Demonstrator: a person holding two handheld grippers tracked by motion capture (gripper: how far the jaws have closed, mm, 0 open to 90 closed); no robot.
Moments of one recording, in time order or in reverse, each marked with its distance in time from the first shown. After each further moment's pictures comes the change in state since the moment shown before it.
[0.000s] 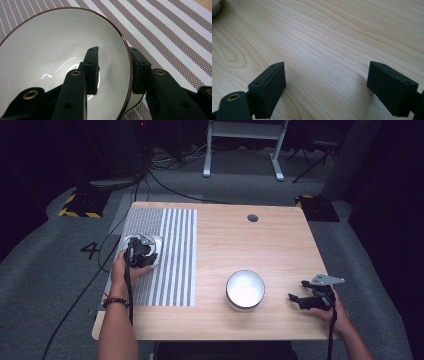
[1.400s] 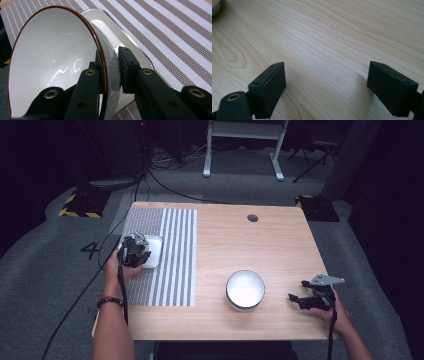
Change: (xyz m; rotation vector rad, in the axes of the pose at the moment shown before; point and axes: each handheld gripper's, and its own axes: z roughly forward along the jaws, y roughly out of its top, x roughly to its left) left arm 0.010 -0.004 -0.014 0.011 0.008 0.042; right arm 0.000 0.000 0.000 0.000 0.000 0.000
